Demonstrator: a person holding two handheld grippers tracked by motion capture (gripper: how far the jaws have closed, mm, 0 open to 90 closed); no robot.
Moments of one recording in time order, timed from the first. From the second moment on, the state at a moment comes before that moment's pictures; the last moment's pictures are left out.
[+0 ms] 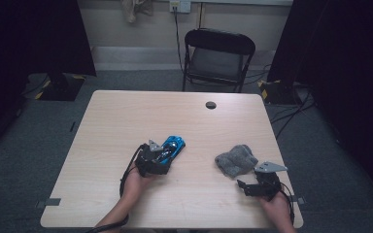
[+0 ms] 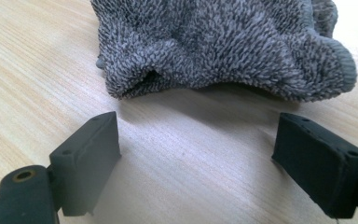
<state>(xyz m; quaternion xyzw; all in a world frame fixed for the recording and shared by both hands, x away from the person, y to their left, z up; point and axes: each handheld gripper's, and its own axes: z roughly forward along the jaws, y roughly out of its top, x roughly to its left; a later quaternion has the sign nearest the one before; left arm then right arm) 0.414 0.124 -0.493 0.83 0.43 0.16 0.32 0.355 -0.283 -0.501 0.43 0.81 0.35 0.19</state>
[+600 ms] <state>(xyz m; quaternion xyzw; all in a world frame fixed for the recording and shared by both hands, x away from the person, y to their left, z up) 0.414 0.128 -0.494 0.83 0.42 0.16 0.33 0.359 -0.288 -0.475 0.44 0.80 0.36 0.18</state>
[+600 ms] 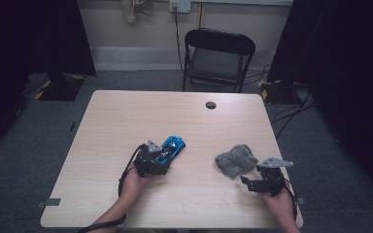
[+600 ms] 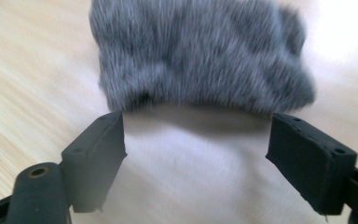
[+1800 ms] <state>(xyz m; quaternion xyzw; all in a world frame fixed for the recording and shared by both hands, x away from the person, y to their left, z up) 0.411 0.130 -0.499 0.82 0.41 0.17 0.36 0.409 -0.241 -0.488 0.45 0.81 0.32 0.20</state>
